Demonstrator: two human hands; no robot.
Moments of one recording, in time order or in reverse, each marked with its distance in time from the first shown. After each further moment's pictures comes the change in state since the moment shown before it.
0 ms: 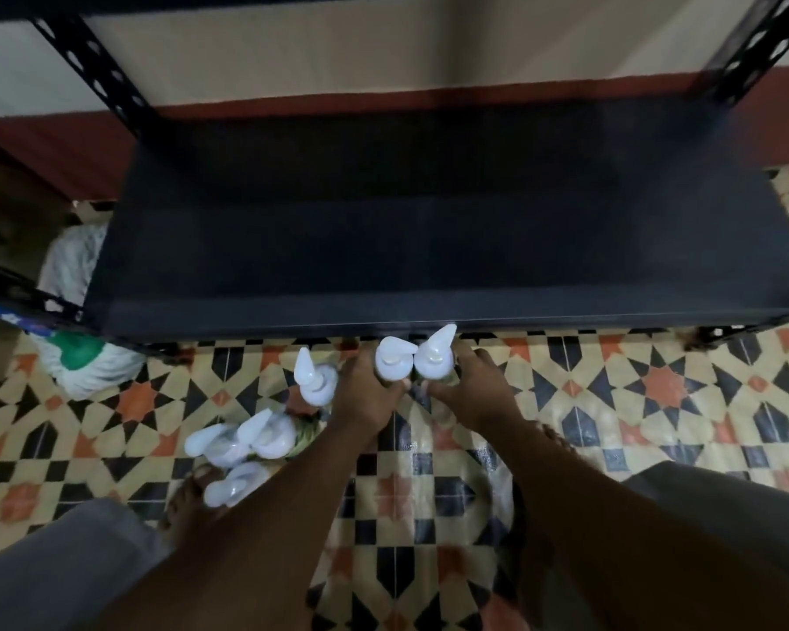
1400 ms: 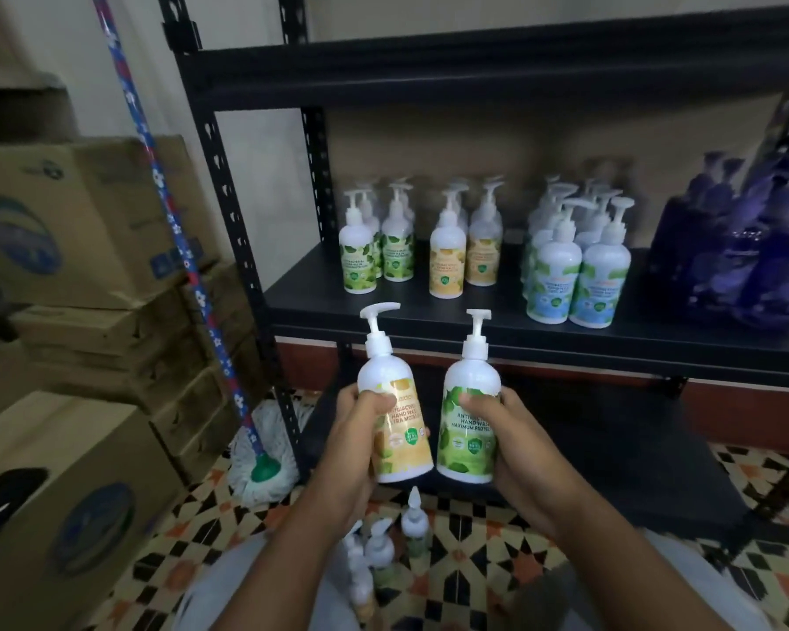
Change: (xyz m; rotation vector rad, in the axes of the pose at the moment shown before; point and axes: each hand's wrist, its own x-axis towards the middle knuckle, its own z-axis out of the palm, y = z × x) left_hand -0.303 0.165 -0.275 -1.043 0.113 0.265; right_hand -0.325 -0.226 -0.148 0.938 -0.214 -0.440
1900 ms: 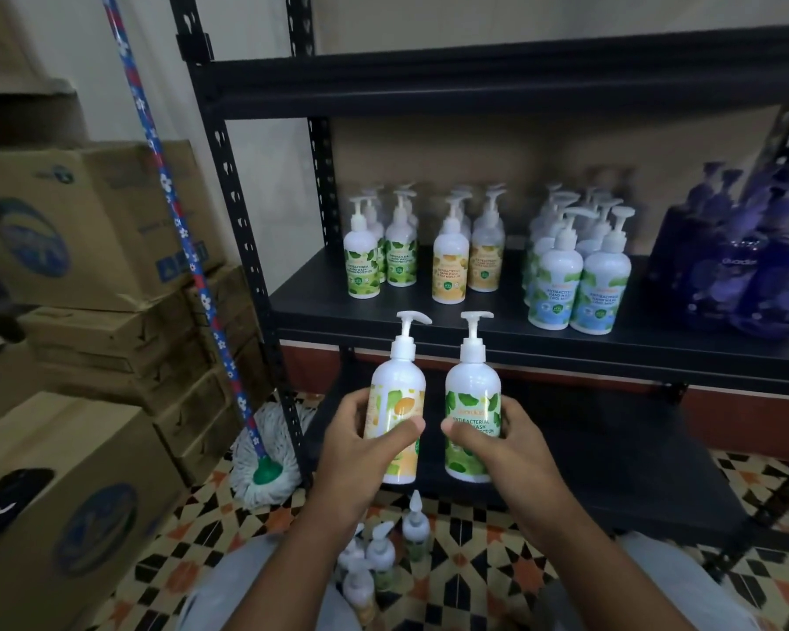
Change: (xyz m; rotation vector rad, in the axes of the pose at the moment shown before) left_hand -0.009 -0.004 -0.007 0.293 0.078 0.153; right_hand -0.010 0.005 0.009 -0.187 0.116 -0.160
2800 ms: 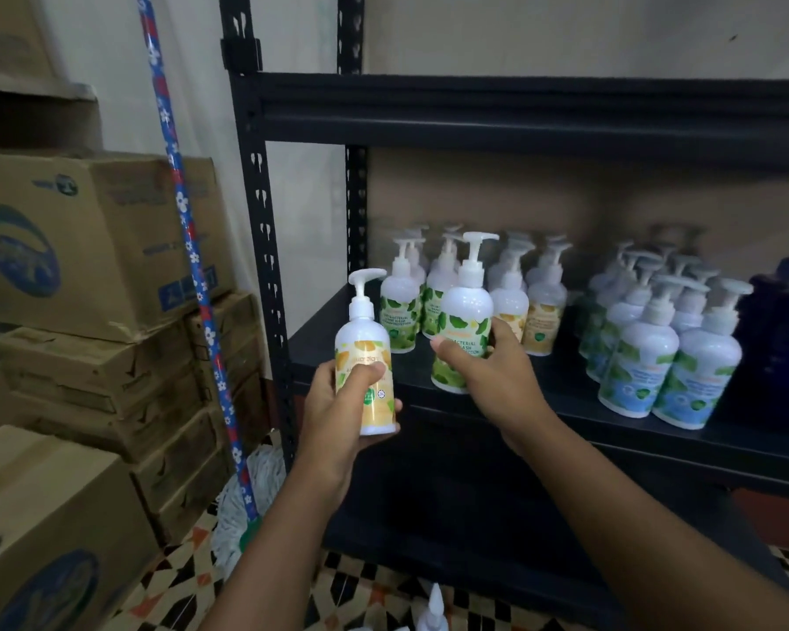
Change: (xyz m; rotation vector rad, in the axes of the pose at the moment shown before) left_hand 0.139 0.044 -0.047 -0.338 0.088 0.057; right_hand 0.174 -0.069 0.079 -0.192 0.036 -0.328
